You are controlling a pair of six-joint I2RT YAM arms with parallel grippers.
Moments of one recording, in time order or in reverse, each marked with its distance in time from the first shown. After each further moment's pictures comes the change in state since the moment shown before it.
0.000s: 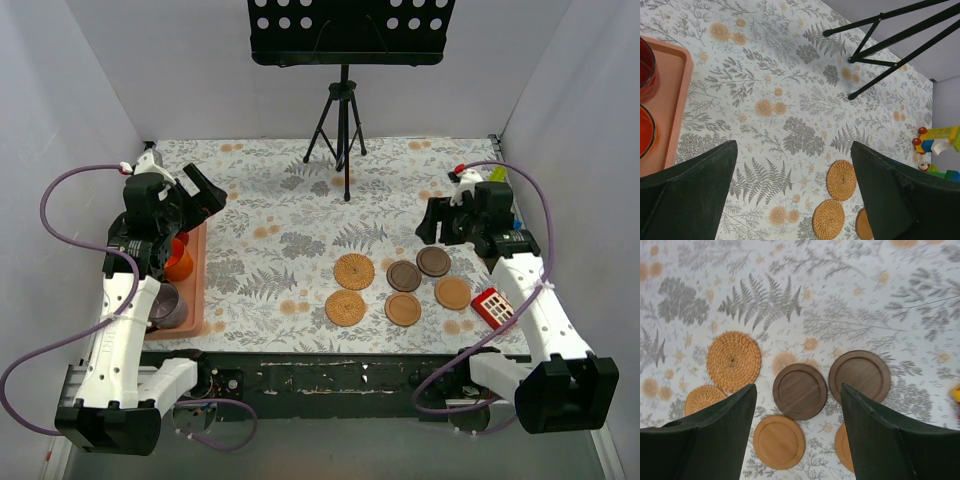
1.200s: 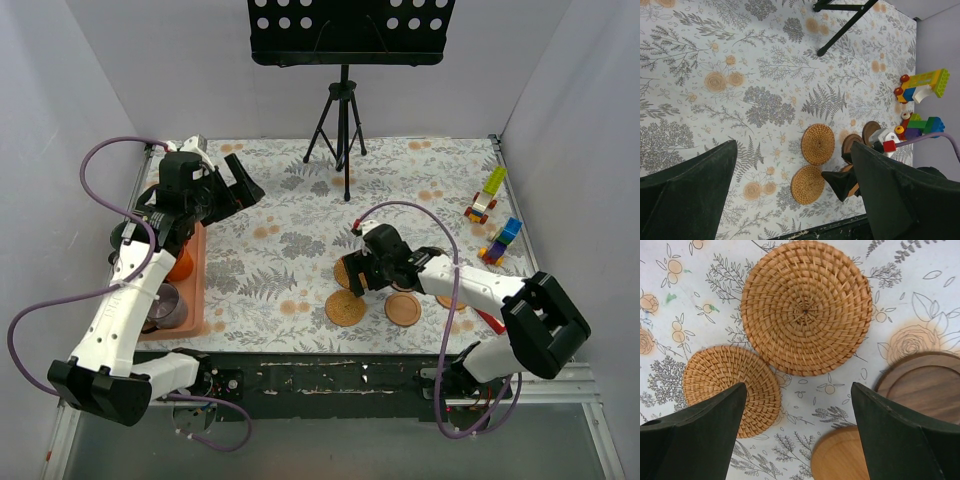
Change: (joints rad) left arm -0.219 0.177 0.169 -0.086 0.049 -0.039; right arm 0.640 0.335 -0.164 0.193 0.279 0.176
